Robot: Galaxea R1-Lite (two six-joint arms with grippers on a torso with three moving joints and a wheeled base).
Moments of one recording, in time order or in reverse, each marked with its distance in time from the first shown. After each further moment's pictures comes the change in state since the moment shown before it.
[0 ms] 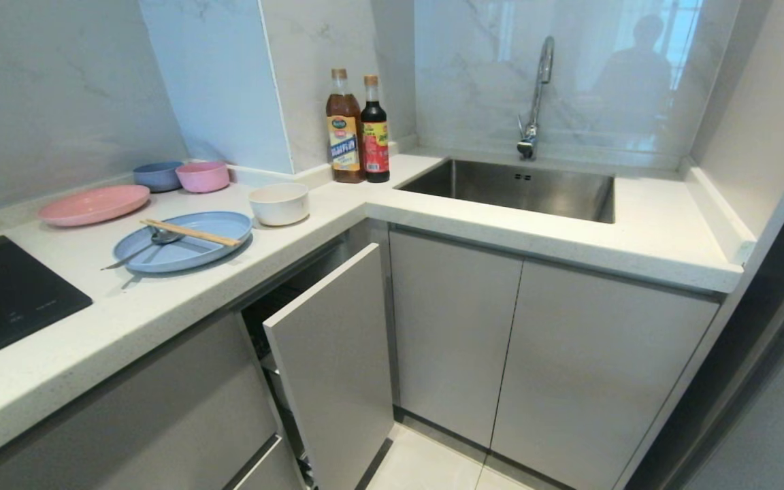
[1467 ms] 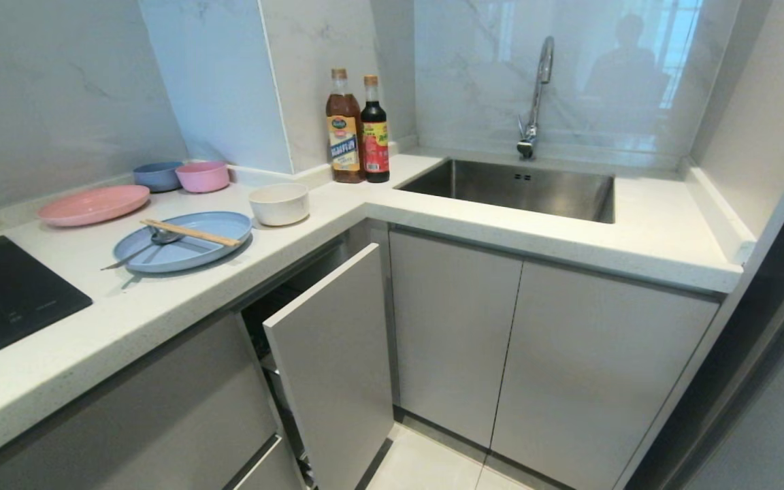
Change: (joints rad) left arm 0.000 0.028 -0.345 0.177 -0.002 0.020; right arm 0.000 0.000 0.000 0.000 0.000 0.000
